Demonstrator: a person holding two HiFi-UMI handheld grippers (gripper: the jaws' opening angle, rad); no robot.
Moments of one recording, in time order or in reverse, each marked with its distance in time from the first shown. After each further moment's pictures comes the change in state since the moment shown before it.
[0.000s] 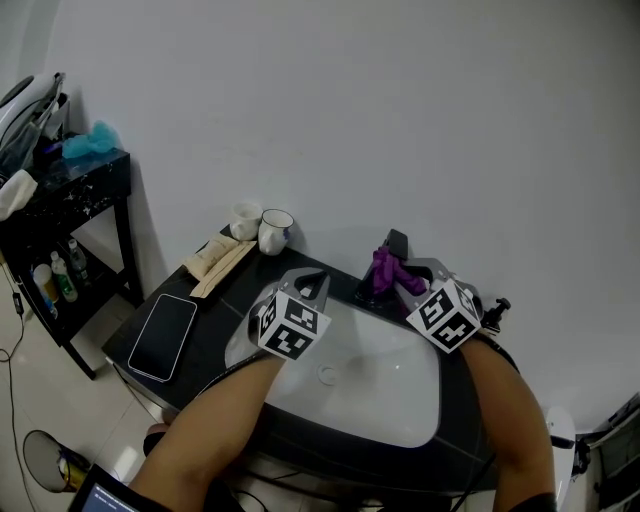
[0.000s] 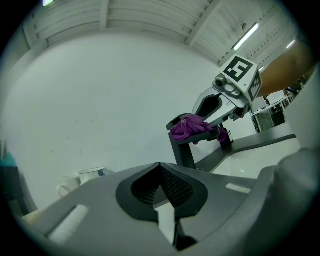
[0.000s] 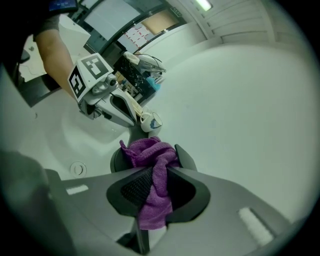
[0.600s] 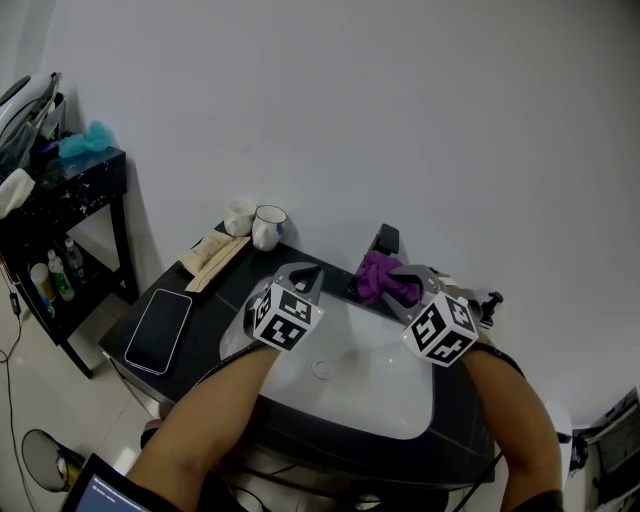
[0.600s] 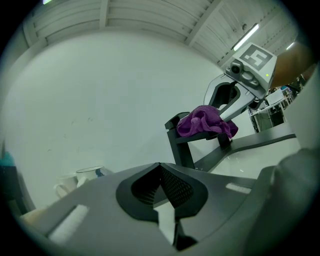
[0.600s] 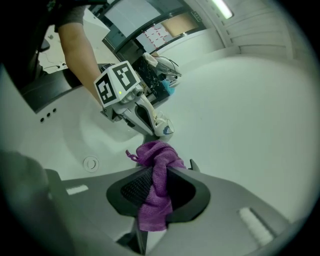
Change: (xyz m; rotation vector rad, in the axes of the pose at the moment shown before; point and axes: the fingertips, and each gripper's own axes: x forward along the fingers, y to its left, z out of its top) left arm 0.003 -0.003 -0.004 0.000 0.008 -0.013; right arm -0.031 0.035 0.017 -0.163 -0.012 0.044
